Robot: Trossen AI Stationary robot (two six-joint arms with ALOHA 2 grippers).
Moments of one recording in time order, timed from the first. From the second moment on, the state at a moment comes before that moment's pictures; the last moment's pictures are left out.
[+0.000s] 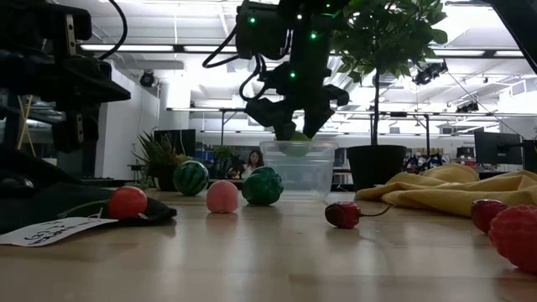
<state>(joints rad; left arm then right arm) 0.11 0.25 0.01 0.02 0.08 -1.08 -0.01 2.08 1.65 -0.96 0.69 0.83</state>
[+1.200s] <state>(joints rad) 0.11 0.25 0.01 0.02 0.08 -1.08 -0.01 2.08 1.65 -0.96 0.70 0.84</state>
